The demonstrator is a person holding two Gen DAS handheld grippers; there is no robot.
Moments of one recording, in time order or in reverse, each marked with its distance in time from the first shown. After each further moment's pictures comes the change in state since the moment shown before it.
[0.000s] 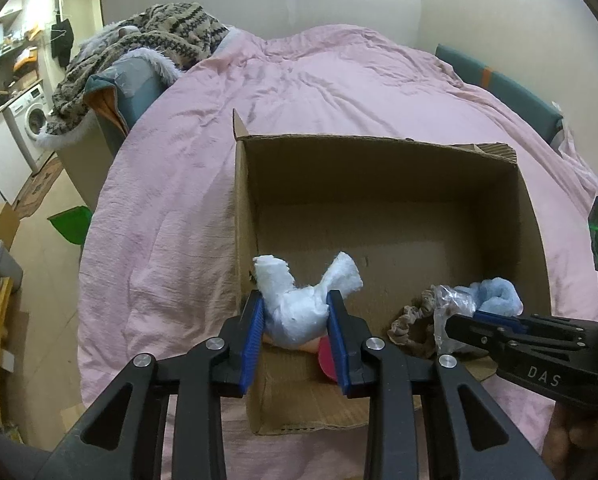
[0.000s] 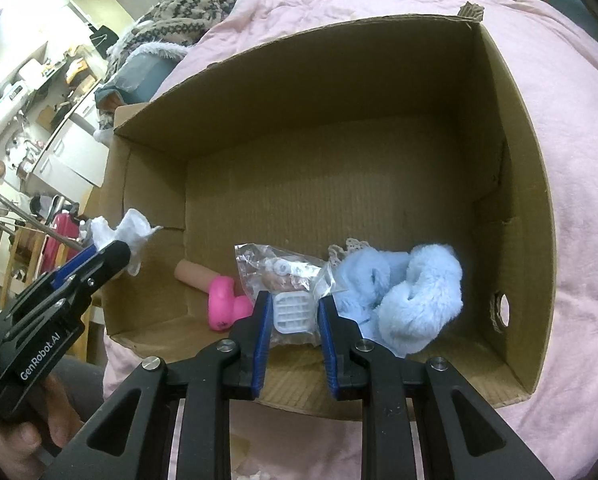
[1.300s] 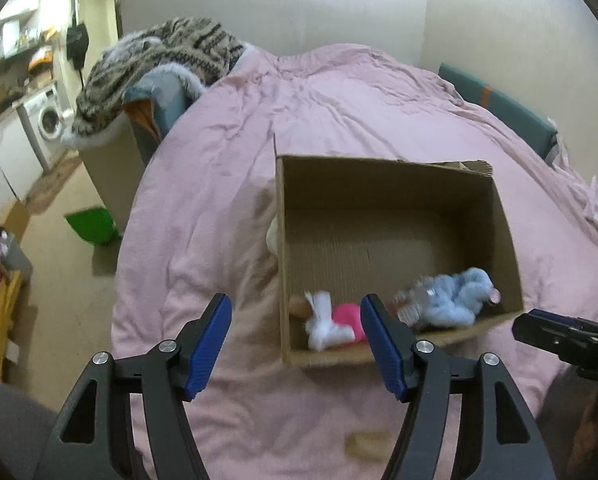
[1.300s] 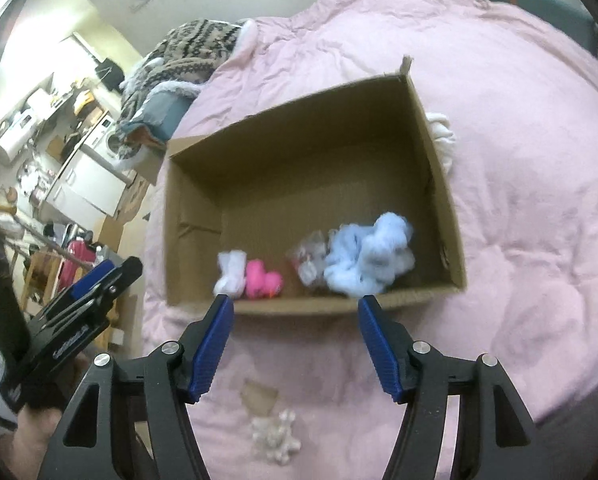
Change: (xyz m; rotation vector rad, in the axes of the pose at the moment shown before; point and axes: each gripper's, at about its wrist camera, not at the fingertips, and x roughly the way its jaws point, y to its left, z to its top) left arm -0.074 0.020 -0.022 -0.045 -0.038 0.000; right arm -0.102 0.005 -0.051 0.040 -0.109 0.020
